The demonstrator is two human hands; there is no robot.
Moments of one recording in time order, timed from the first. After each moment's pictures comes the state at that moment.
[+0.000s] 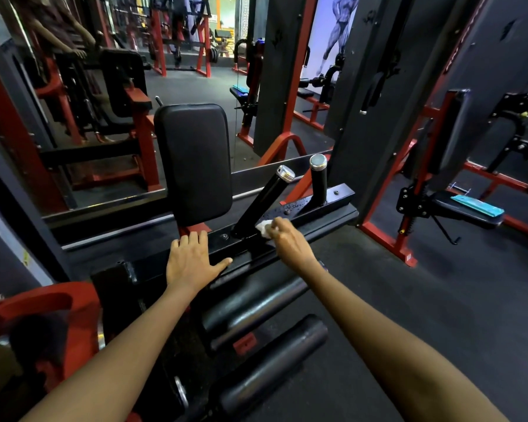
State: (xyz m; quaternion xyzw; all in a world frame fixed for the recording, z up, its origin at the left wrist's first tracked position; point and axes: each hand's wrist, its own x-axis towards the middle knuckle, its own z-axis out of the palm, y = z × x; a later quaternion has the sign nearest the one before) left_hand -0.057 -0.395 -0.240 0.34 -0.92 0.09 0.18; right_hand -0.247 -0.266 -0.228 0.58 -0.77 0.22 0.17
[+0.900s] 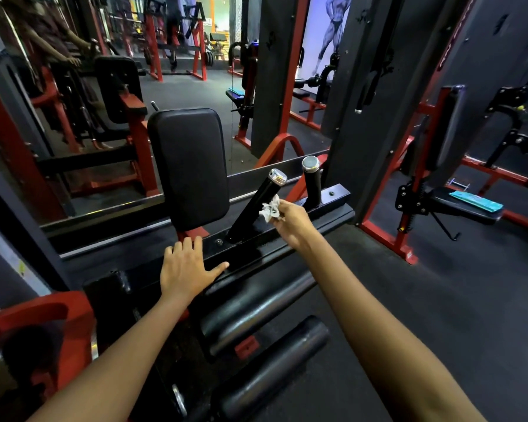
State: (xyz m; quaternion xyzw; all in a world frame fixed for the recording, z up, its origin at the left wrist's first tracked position) left_hand -0.057 -0.391 -0.235 0.34 -0.92 0.10 0.17; right_hand -0.238 -0.284 -0.142 0.09 -0.51 0.79 -0.34
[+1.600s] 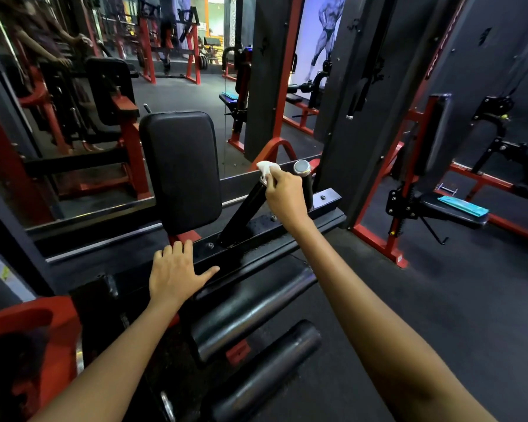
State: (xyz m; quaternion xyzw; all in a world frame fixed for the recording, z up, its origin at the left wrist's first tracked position) left_hand -0.057 -0.391 -0.236 0.34 -0.92 0.09 0.16; right_hand -0.237 -0.281 -0.097 0.39 -0.79 0.45 0.12
